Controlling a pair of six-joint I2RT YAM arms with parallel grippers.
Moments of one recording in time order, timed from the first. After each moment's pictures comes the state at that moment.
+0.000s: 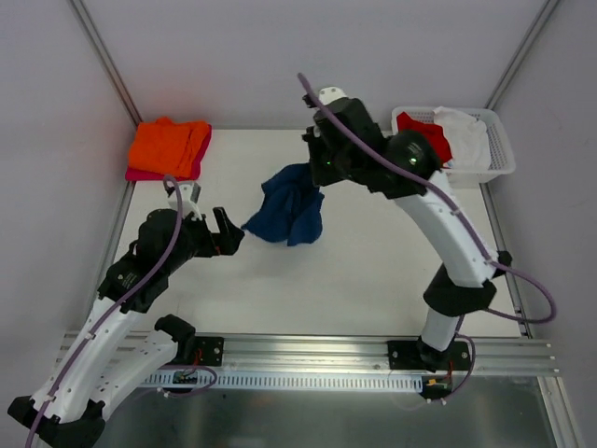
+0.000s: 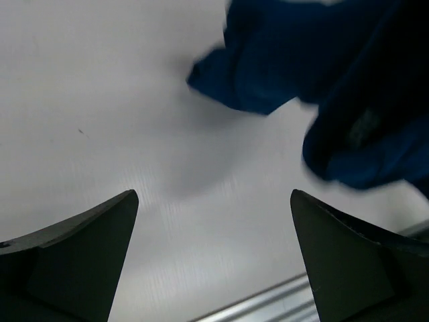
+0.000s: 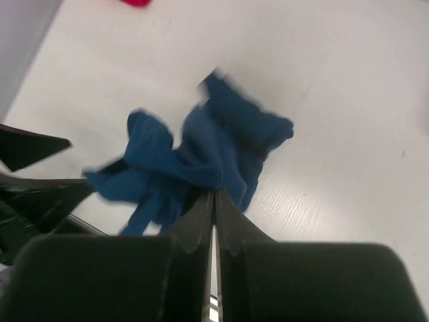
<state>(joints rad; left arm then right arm) -0.47 0.64 0.87 -0.65 -0.07 -0.46 0.97 1.83 2.50 -1.36 0.33 0.38</state>
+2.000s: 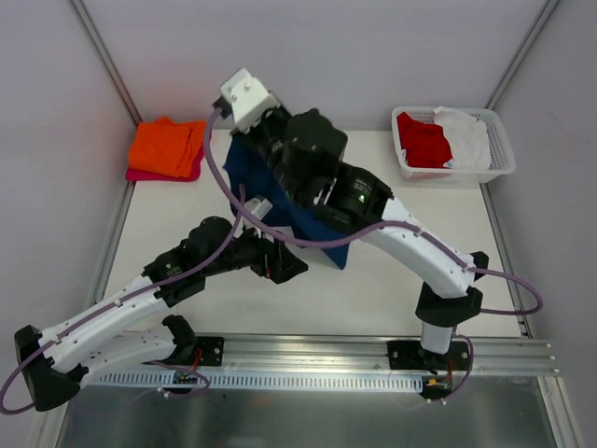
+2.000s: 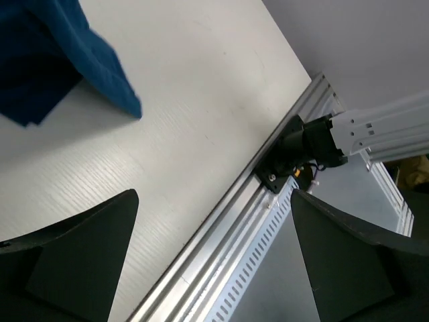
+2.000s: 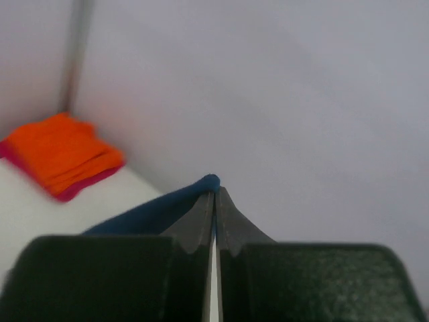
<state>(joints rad) -0.88 0.85 0.76 -0.27 0.23 -0.59 1.26 1.85 2.44 -0.55 0.66 -0.47</state>
